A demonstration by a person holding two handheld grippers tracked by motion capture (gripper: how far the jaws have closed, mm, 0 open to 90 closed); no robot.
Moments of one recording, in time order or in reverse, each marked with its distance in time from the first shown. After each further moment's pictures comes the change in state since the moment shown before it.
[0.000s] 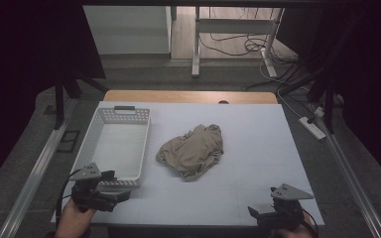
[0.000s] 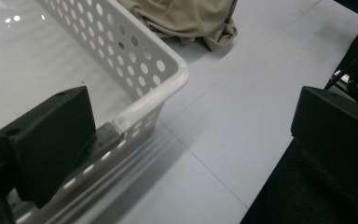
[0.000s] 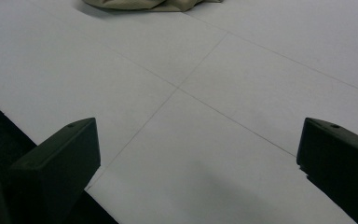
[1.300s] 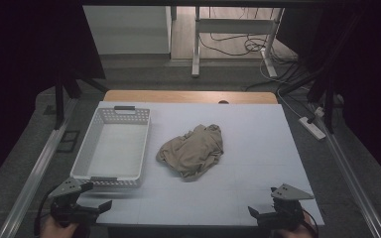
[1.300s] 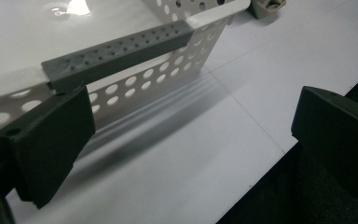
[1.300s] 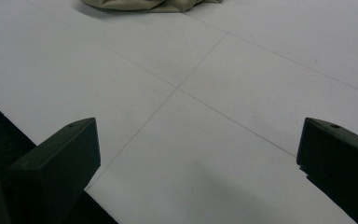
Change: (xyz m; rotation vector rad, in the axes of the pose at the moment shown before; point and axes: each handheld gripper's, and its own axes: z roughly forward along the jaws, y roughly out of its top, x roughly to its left) left arm 0.010 -0.047 -0.029 0.017 0.139 -0.073; right arm 0.000 0.000 -0.001 -0.002 -0.003 0.003
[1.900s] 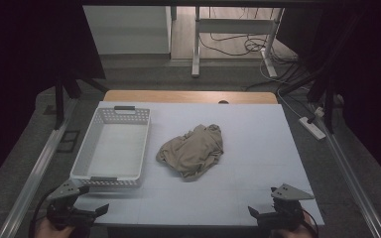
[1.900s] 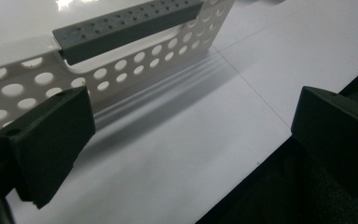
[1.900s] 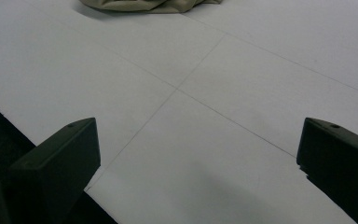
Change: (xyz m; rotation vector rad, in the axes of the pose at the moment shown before) left arm 0.002 -0.005 -0.004 0.056 0.017 0.007; right arm 0.000 0.000 0.000 0.000 -0.003 -0.001
